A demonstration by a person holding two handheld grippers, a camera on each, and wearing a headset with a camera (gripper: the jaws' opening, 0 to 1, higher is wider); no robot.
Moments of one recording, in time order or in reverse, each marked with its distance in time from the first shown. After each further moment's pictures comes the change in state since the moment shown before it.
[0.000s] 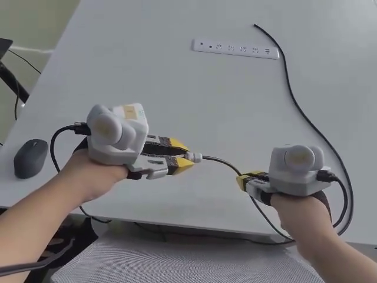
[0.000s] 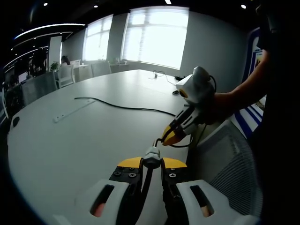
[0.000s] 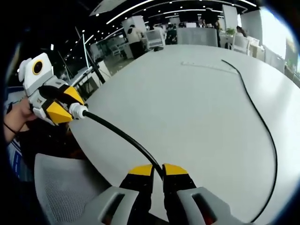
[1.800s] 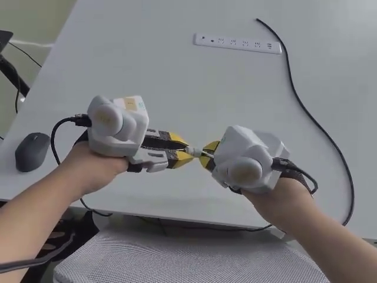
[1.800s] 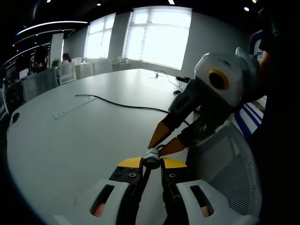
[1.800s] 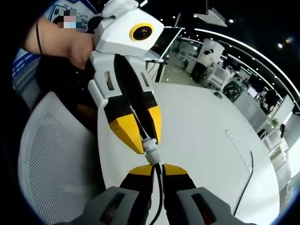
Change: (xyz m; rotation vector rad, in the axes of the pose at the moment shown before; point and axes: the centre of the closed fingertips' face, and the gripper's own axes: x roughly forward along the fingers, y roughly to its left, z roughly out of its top) left arm -0.001 0.004 -0.004 -0.027 0.004 -0.001; right arm -0.002 0.101 0.060 -0.822 -0.106 0.108
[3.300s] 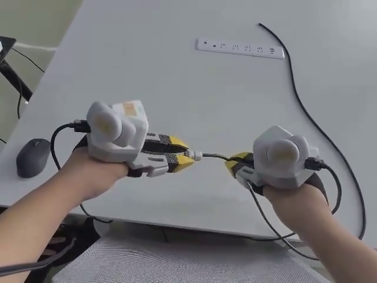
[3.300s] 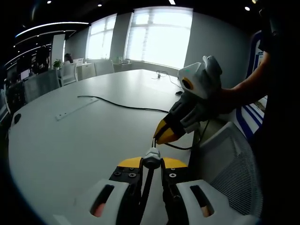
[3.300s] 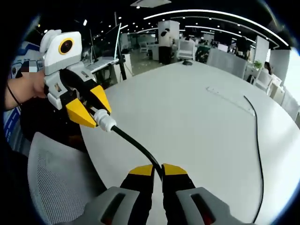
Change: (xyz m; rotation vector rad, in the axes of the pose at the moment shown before) left arm 0.000 0.006 0.006 0.002 -0.005 0.019; right arm -0.004 -0.040 -0.067 0.557 0.049 -0.068
